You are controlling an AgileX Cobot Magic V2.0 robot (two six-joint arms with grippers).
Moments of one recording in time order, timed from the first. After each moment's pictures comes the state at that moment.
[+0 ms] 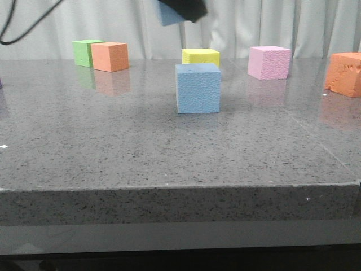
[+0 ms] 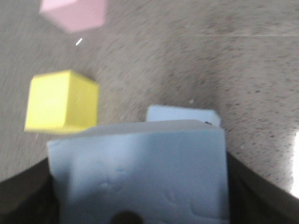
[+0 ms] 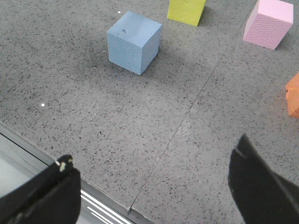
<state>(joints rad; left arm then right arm) -0.63 1.86 -1.90 -0.19 0.98 0.97 0.44 0.68 -0.75 0.07 0.68 -0.12</state>
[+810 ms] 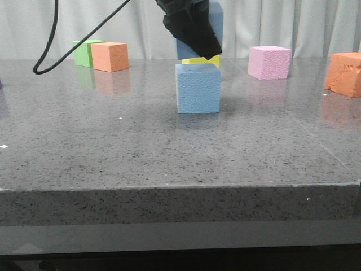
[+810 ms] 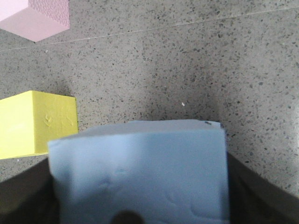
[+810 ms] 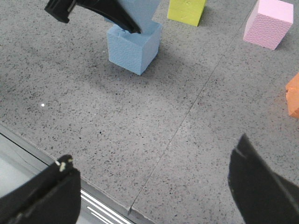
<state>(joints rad) -0.66 1.95 -1.90 -0.15 0.93 1.03 0.44 0.68 -0.75 0.07 0.68 -0.12</state>
